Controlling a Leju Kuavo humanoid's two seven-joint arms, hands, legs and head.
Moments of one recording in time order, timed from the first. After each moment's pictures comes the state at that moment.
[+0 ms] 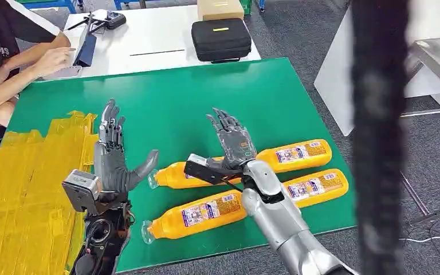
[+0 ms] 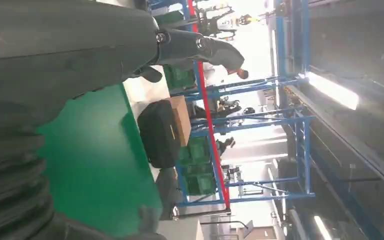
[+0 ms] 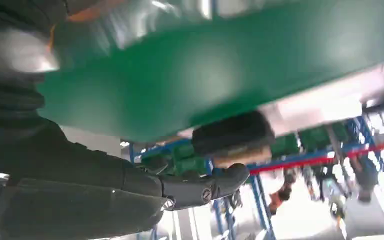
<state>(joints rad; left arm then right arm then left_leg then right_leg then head) -0.20 -0.17 -0.33 -1.48 -0.19 0.24 -0.59 -0.45 0.12 0.43 -1.04 1.13 -0.32 -0.07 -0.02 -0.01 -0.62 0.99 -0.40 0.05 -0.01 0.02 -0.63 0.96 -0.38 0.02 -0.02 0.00</state>
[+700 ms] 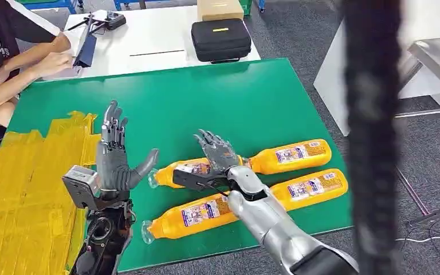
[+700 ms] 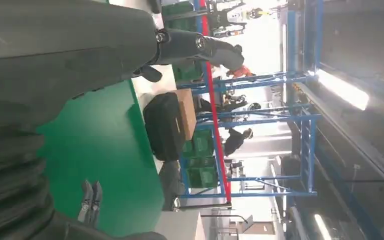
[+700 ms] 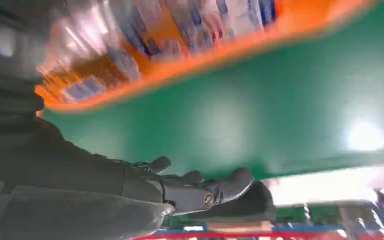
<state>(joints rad) -0.21 -0.18 -0.33 -1.44 -0.14 0.21 -0.59 -0.56 0.18 0.47 -0.69 1.14 -0.29 0.00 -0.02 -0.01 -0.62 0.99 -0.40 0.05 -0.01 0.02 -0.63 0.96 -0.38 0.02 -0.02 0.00</state>
